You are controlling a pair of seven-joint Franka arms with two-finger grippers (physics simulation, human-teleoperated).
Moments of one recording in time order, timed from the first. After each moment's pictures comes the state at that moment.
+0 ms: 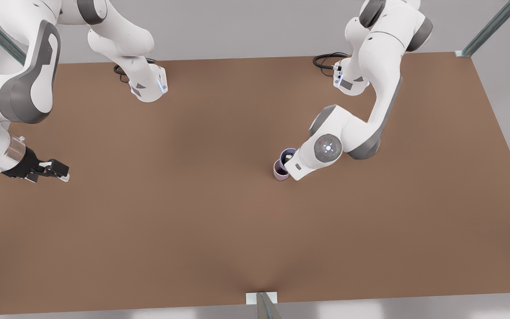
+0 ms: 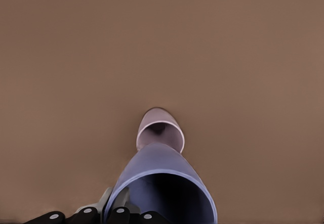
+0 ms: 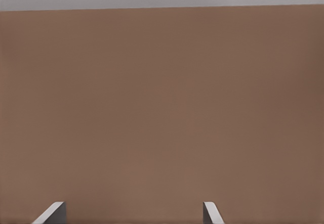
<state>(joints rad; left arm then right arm) -0.27 0.50 -0.35 -1.43 -0.04 1.68 -0.48 -0.08 0.22 0.00 -1.34 0.02 1.60 -0.07</state>
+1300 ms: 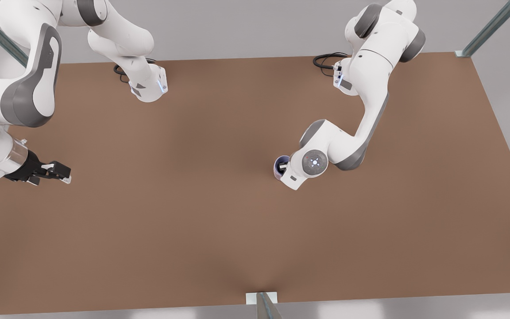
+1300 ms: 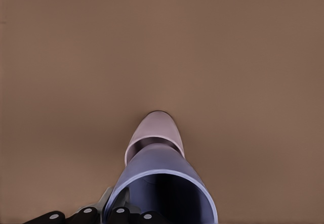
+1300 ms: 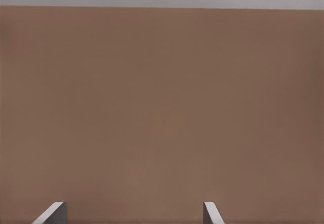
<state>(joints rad) -0.29 0.60 -0.35 -1.44 -0.03 1.72 -0.77 -0.08 0.23 0.00 -1.34 0.02 1.61 -0.11</state>
